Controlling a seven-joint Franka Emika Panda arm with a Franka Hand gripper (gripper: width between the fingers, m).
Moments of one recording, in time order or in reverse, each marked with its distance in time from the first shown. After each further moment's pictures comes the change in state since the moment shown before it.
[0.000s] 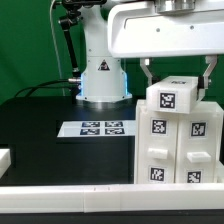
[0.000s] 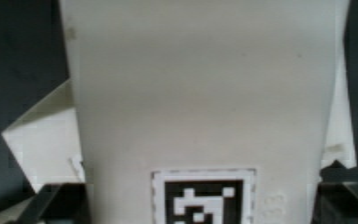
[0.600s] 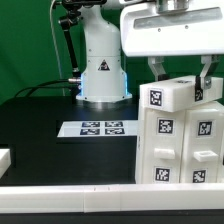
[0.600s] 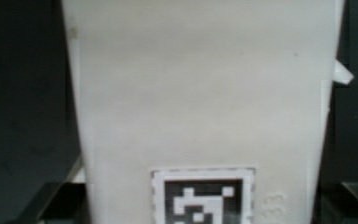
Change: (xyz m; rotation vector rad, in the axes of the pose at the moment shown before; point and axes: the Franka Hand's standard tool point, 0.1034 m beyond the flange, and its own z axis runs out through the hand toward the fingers) arm -0.001 -0.002 0.000 0.025 -0.021 0.474
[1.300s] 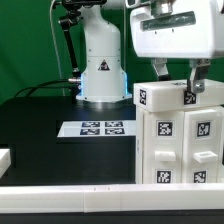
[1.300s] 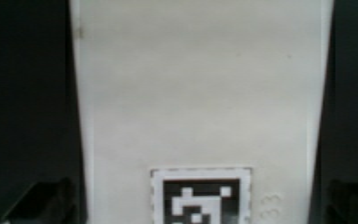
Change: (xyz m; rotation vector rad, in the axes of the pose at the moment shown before) arm 0.002 0.002 0.002 0.007 -0.022 0.222
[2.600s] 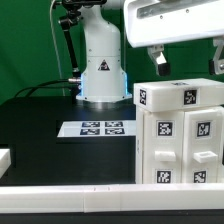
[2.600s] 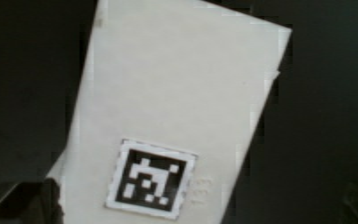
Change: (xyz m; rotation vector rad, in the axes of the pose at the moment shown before) arm -0.007 -0.015 -0.022 0.036 -0.016 -0.294
